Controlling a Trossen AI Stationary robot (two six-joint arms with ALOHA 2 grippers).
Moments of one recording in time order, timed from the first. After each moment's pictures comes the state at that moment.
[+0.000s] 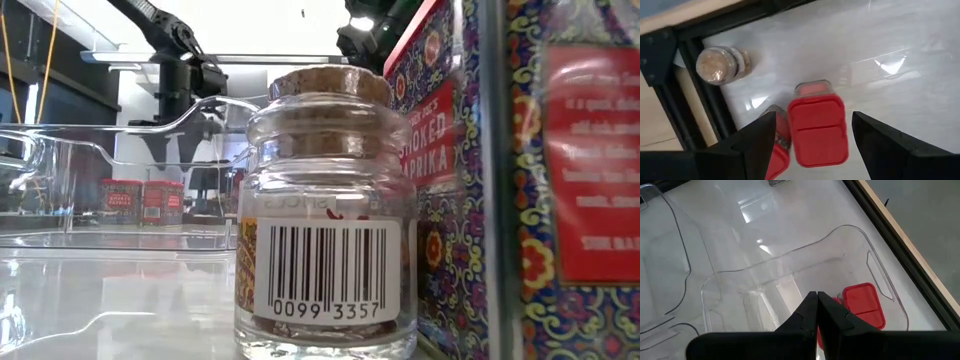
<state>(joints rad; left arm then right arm) 0.95 1.61 1.27 -1.11 -0.12 -0.31 -0.41 1.77 1.72 -0.88 -0.09 0.08</state>
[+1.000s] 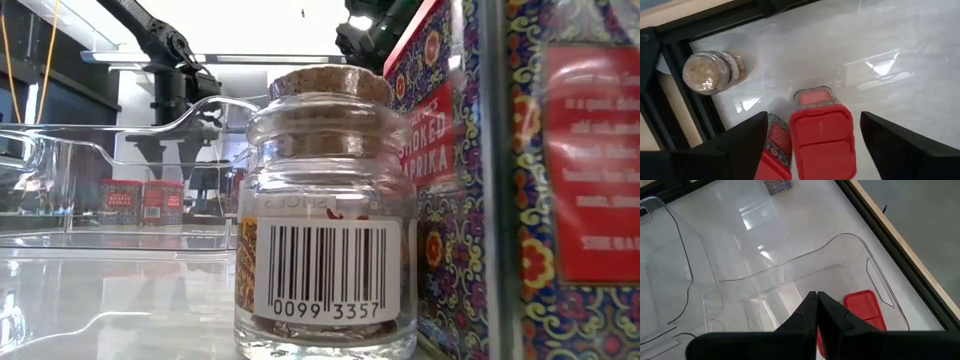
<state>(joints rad) 1.01 1.60 1.21 -1.02 -0.07 -0.26 -0.41 1.77 1.72 -0.85 -0.09 0.10</state>
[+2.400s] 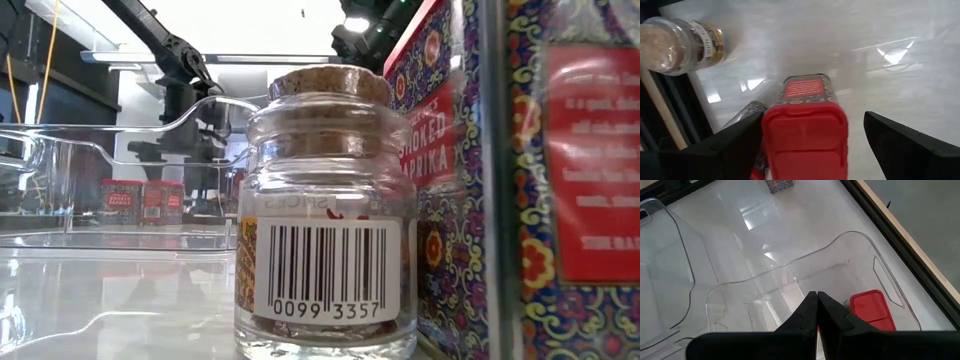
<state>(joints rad) 0.94 1.71 1.21 -1.04 -0.10 -0.39 -0.40 1.79 1.72 -0.83 -0.08 0.13</state>
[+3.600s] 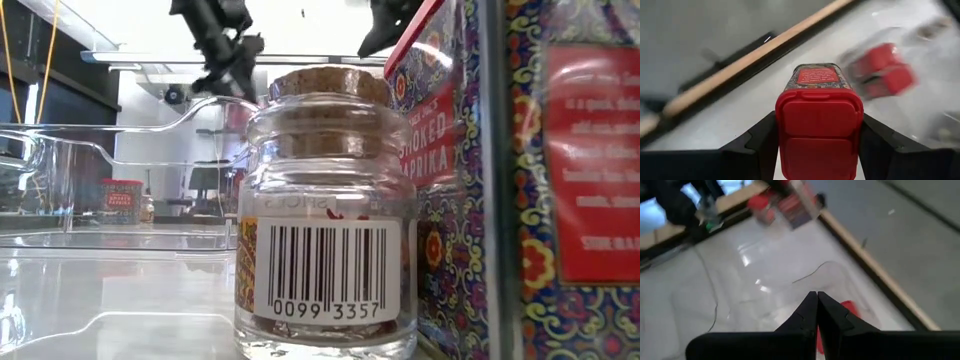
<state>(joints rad) 0.75 1.55 1.56 -0.99 0.08 -0.20 -0.40 1.57 1.72 -0.86 -0.01 0.17</state>
